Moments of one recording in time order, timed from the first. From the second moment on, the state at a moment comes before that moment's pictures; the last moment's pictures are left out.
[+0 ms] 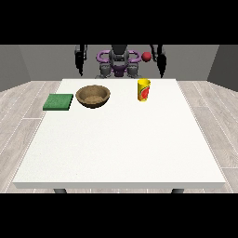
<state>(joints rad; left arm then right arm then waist) -0.02 0.09 -0.02 -1.56 0.00 0.03 -0.02 0.00 -0.09 0.03 -1.60 0.02 0.01 -0.02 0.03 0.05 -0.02</state>
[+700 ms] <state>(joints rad) -0.04 0.17 0.13 -1.73 0.21 -0.06 0.13 0.04 -0.23 -0.17 -1.70 -0.20 0.16 0.08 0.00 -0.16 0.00</state>
